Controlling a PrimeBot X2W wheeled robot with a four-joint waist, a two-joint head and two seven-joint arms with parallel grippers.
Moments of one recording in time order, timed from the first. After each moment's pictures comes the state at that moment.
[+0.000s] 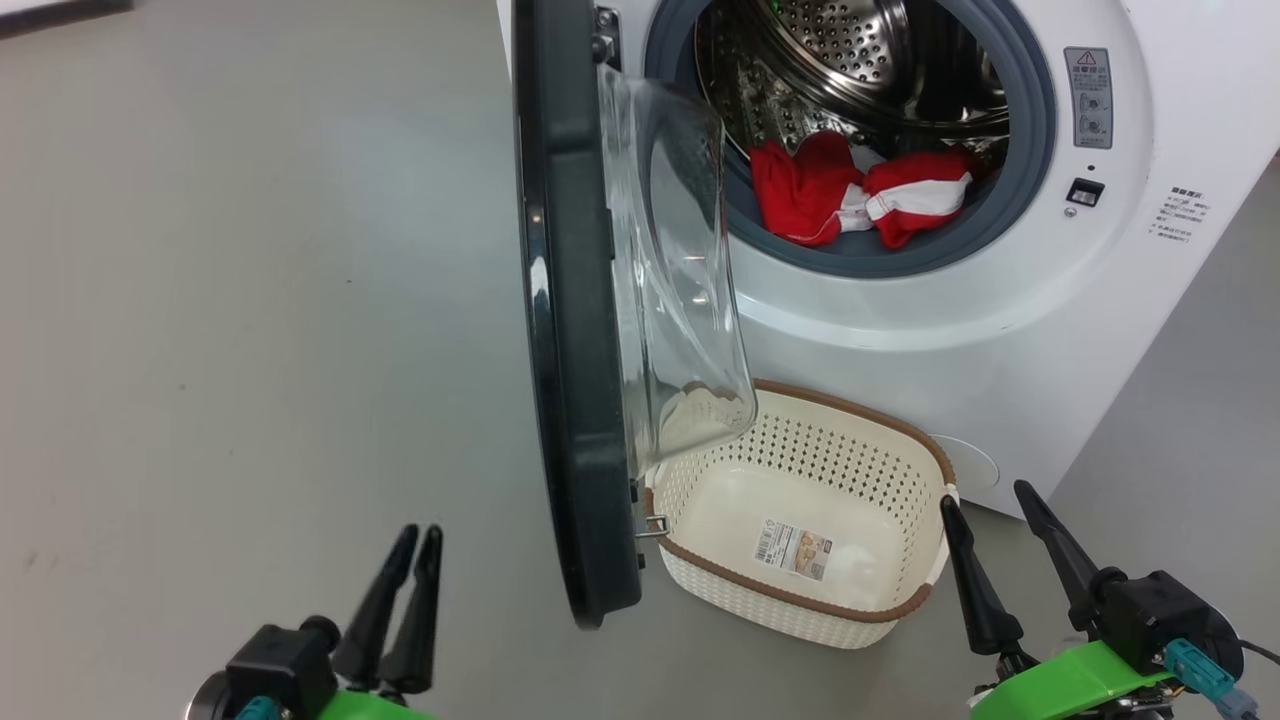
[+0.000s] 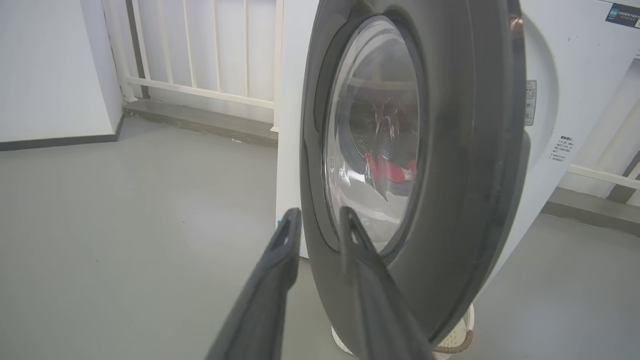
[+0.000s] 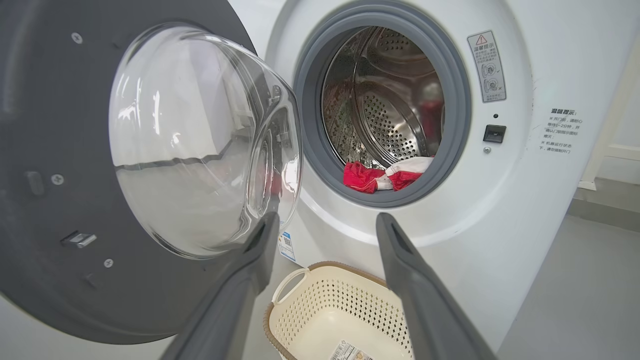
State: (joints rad) left arm -0.07 0.14 -0.24 0.13 -0.37 0.04 -0.20; right arm 0.01 -0.05 0.01 0.20 0.22 0.13 -0.26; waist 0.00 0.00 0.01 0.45
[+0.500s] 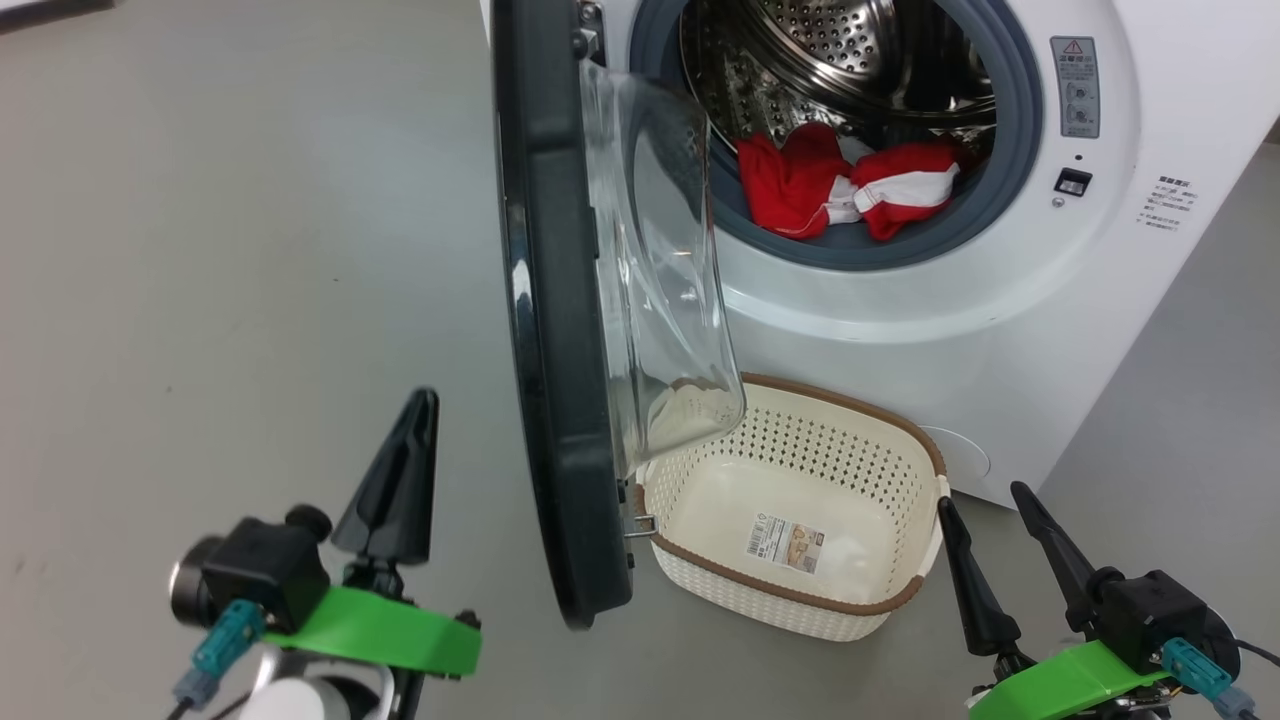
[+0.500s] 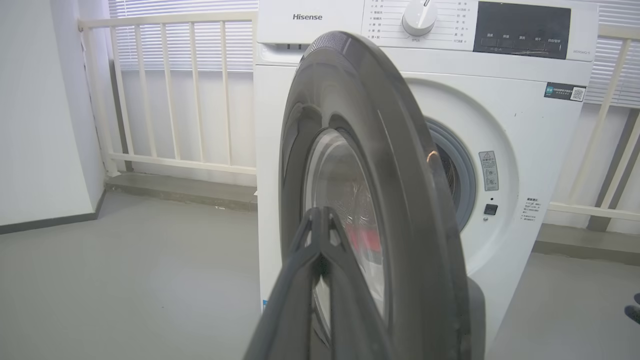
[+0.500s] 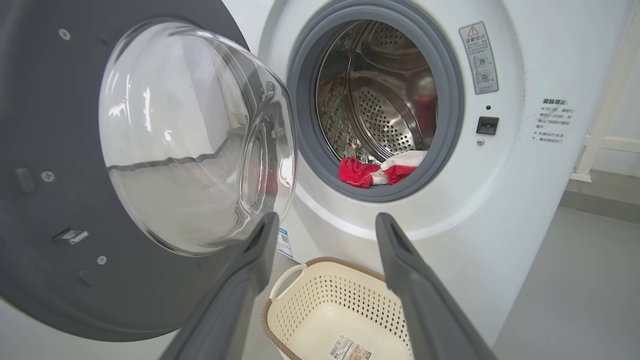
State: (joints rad) left arm -0.23 0.15 -0.25 0.08 -0.35 0.04 -0.20; right arm 0.01 -0.05 0.02 0.20 0.23 0.13 -0.25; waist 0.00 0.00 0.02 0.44
